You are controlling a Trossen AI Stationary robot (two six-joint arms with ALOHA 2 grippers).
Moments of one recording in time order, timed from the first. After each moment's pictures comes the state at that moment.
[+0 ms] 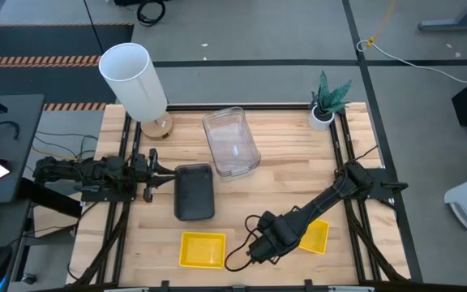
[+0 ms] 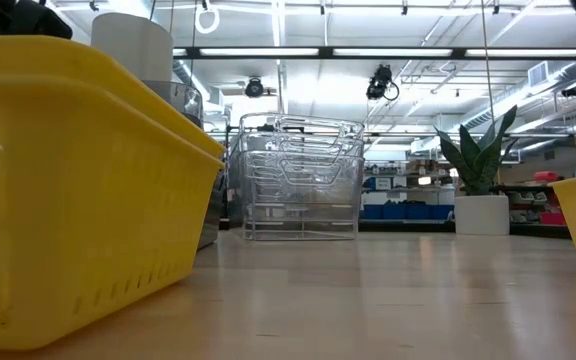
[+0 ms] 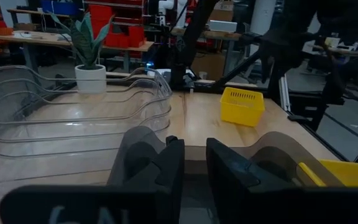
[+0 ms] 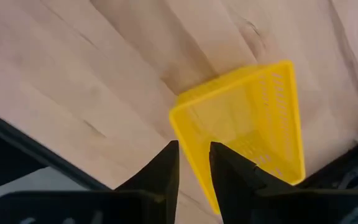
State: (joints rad) left arm -0.12 0.03 0.04 -0.07 -0.15 -0.09; right arm 0.58 2.12 1.97 -1.57 -0.08 1.29
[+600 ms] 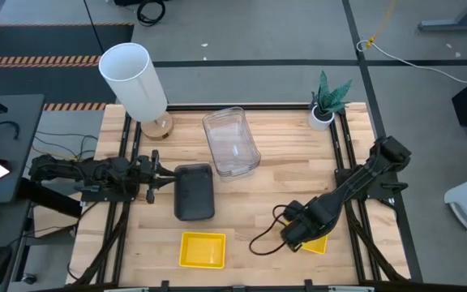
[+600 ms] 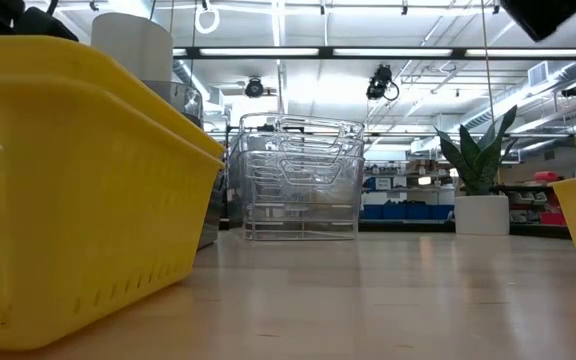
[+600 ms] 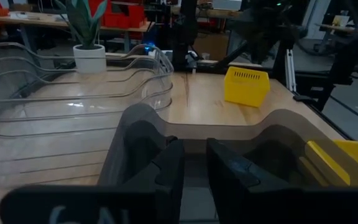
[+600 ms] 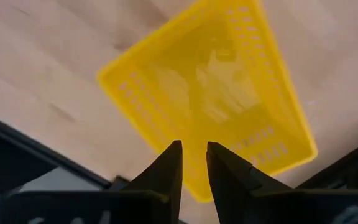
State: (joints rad) left arm -0.12 0.11 0.04 -0.06 -0.15 -0.09; right arm 0.62 1.70 1.33 -1.17 -0.15 1.53
